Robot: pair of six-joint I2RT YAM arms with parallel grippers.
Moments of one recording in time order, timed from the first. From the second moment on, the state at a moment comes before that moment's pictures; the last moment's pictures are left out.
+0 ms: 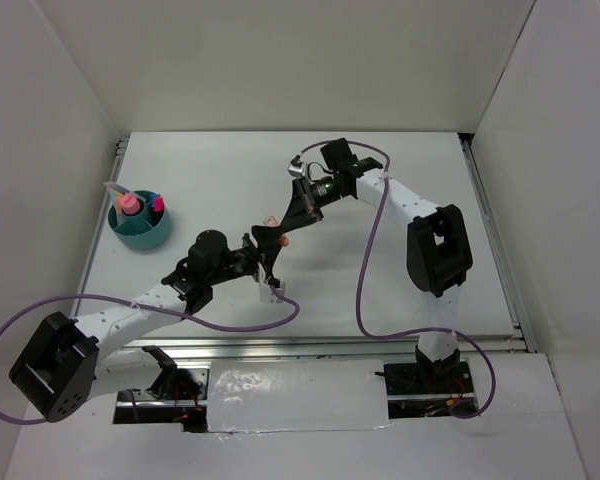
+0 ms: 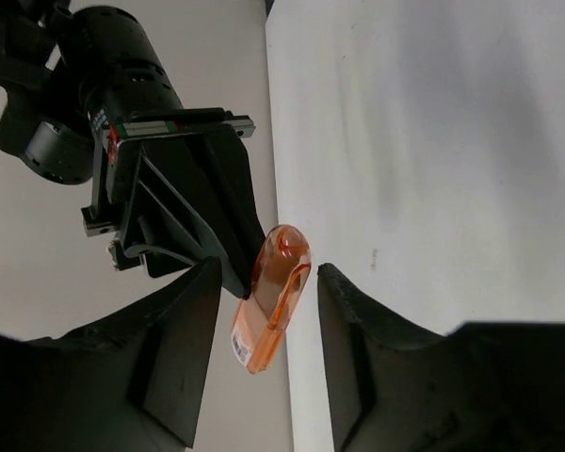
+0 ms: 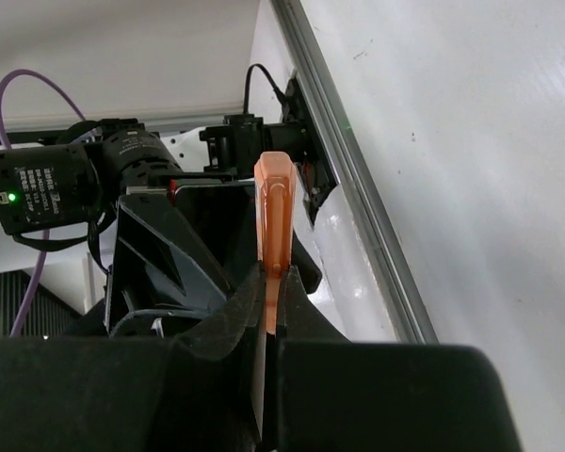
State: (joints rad) left arm -0.62 1.17 0.53 0.43 0.44 1.39; right arm 0.45 2.00 1.66 -0.66 -1.17 0.40
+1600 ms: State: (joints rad) left arm 0.62 1.25 1.13 -0.47 0.96 0.59; right arm 0.17 1.93 1.73 -0.82 -0.73 0.09
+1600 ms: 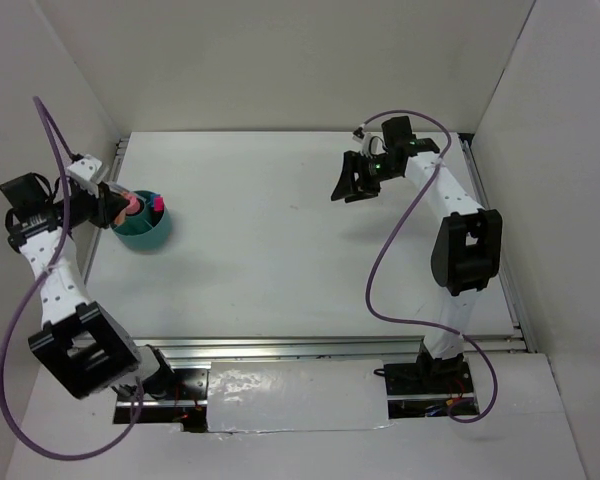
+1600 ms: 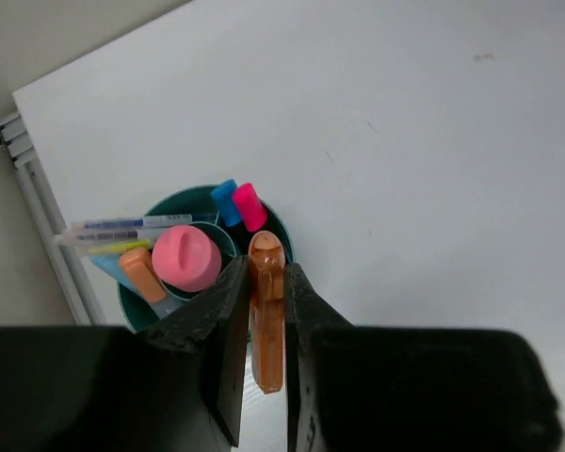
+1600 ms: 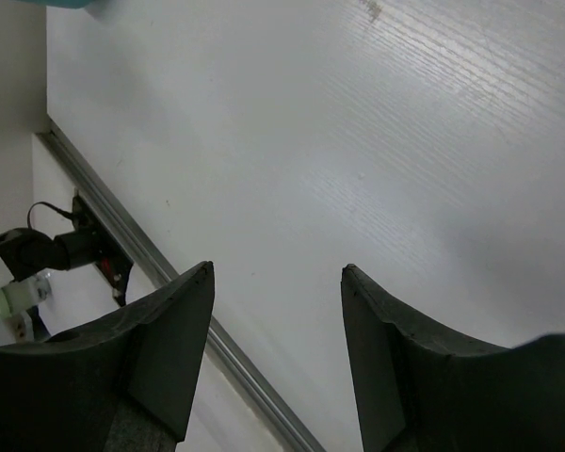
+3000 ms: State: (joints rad) left arm 0.57 1.78 1.51 -1.07 1.04 1.52; right arm 0.19 1.93 1.70 -0.83 -0.68 0.07
